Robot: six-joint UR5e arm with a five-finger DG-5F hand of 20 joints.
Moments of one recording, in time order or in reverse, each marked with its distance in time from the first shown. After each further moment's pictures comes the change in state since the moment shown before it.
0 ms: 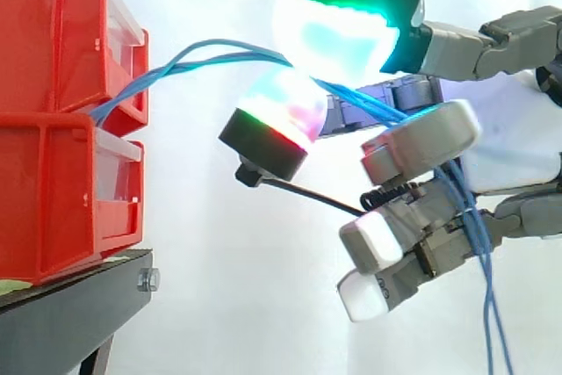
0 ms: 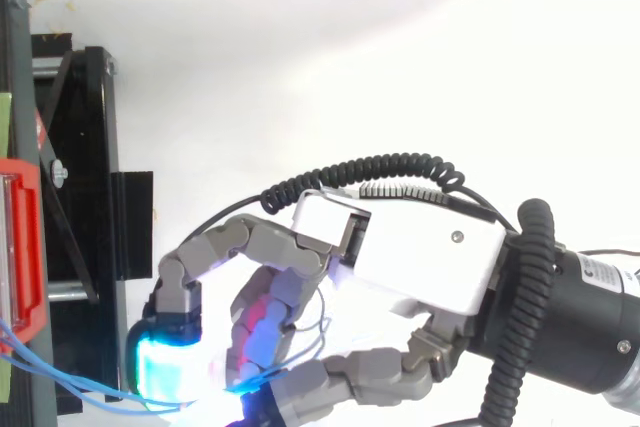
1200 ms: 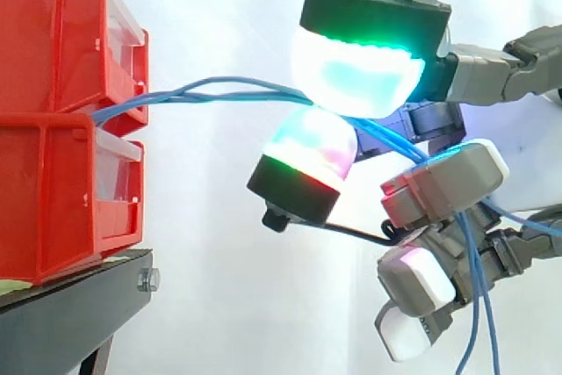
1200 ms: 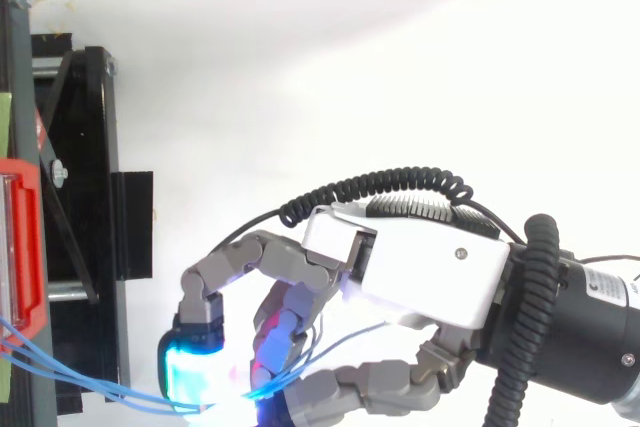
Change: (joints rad) arm 0.012 0.000 -0.001 -0.057 -0.004 0.003
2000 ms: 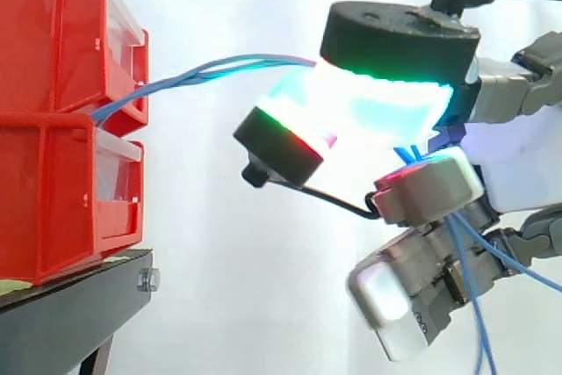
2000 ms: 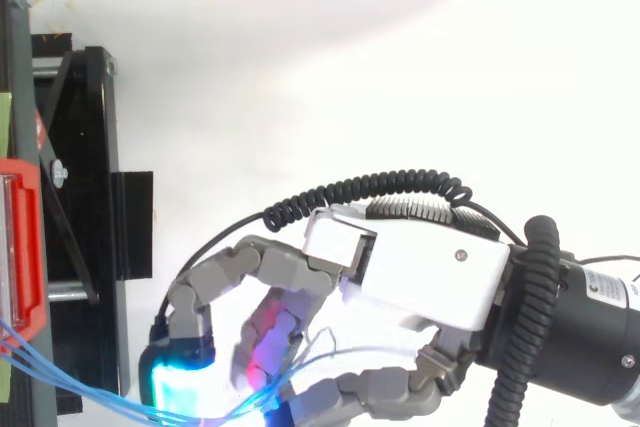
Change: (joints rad) arm 0.001 0.000 0.000 0.001 -0.001 0.000
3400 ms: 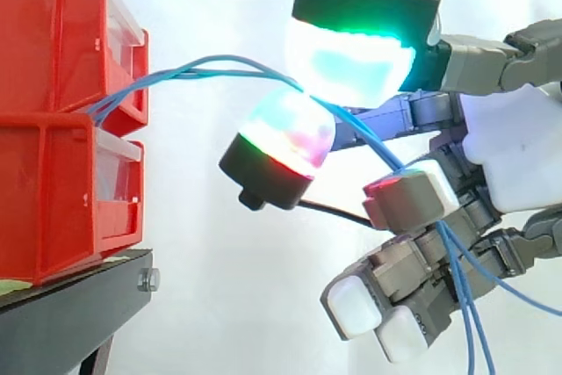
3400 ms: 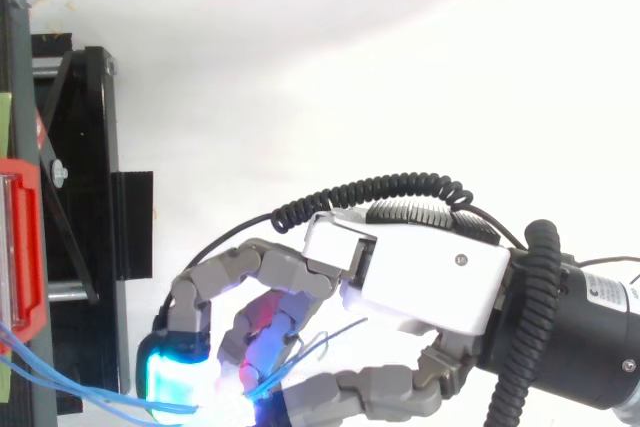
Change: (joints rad) arm 0.003 0.000 0.000 -0.001 0.000 0.000
